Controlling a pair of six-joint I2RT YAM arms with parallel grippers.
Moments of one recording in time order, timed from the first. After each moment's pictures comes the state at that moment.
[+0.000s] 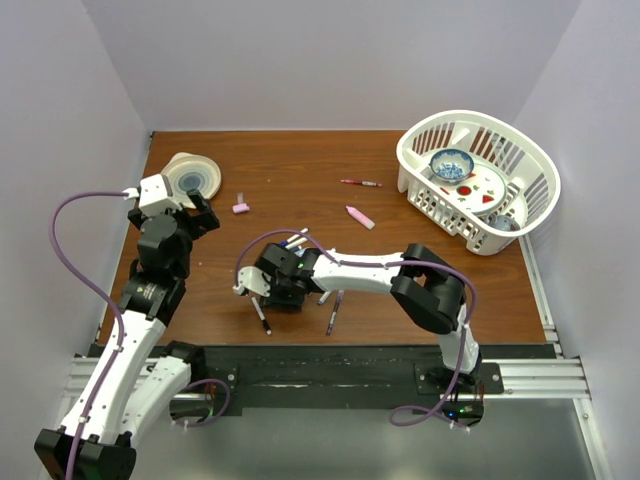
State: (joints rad) left arm -0.22 0.72 0.72 -0.18 -0.43 -0.30; right arm 1.13 2.03 1.43 -0.51 -0.04 -0.43
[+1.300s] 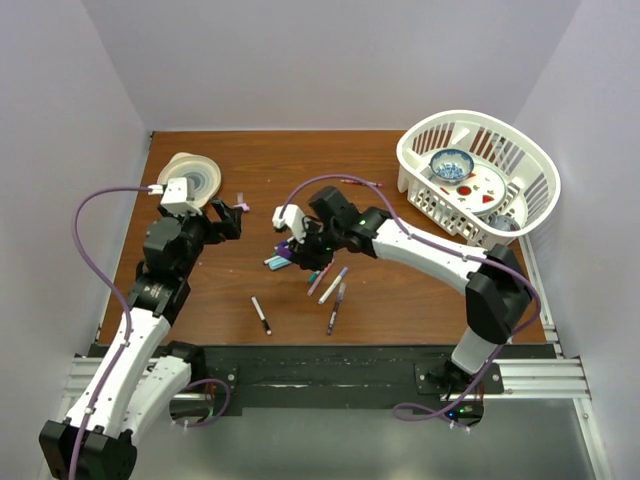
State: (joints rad) left arm -0.21 0.73 0.65 -0.07 -0.05 -0.31; right arm 0.87 1.70 1.35 -0.50 -0.31 -0.34
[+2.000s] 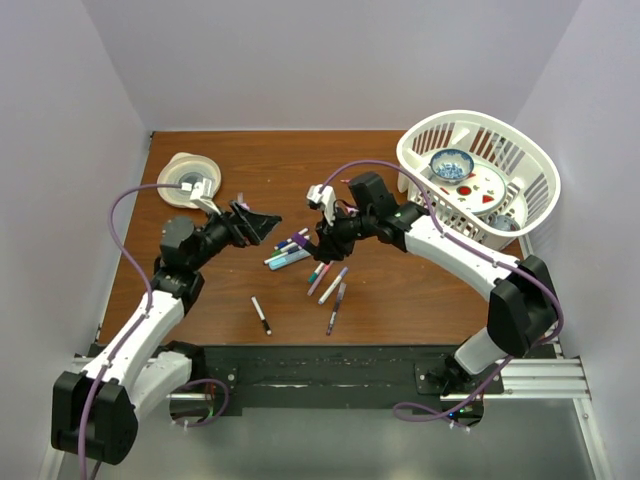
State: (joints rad) left arm -0.21 0.91 0.52 0.35 0.47 -0.73; right arm 0.67 1.55 1.21 -0.41 -0.61 -0.25
